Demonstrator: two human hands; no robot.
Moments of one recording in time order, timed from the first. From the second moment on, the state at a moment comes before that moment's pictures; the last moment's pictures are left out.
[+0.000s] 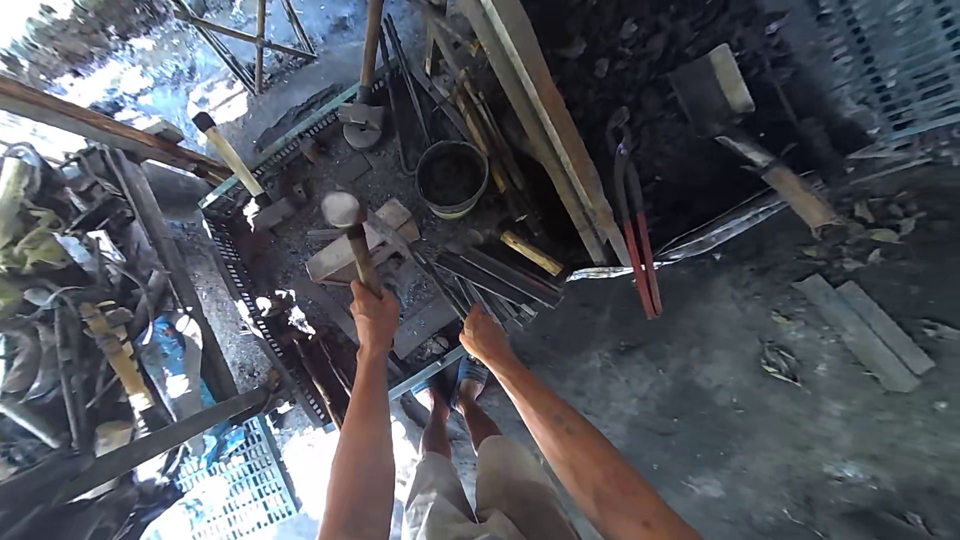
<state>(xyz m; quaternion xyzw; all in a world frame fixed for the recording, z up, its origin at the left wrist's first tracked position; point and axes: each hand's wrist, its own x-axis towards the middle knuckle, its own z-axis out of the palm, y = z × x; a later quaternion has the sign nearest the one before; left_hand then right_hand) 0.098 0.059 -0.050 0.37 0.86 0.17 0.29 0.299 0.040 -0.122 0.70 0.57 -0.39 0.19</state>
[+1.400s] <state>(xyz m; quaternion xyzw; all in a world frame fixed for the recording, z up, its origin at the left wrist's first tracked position) 0.100 0.069 -0.012 0.37 0.86 0.22 0.27 0.291 0.038 -0.106 0.67 0.62 -0.35 0.23</state>
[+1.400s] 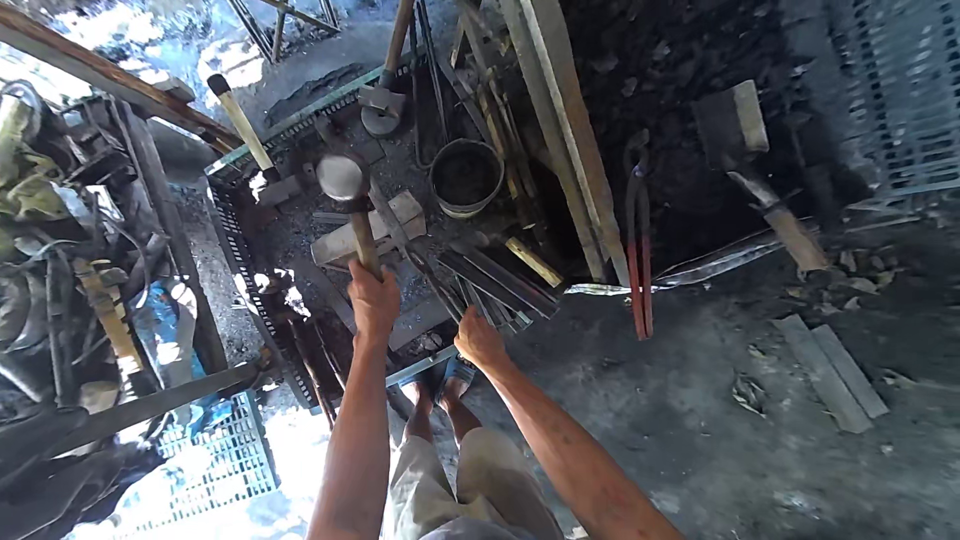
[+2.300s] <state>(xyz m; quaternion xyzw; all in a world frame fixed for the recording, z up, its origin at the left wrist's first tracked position) 0.088 0.069 -0.036 0.33 0.86 0.11 0.38 0.305 0.053 -0.084 0.66 0.63 -0.33 0.23</state>
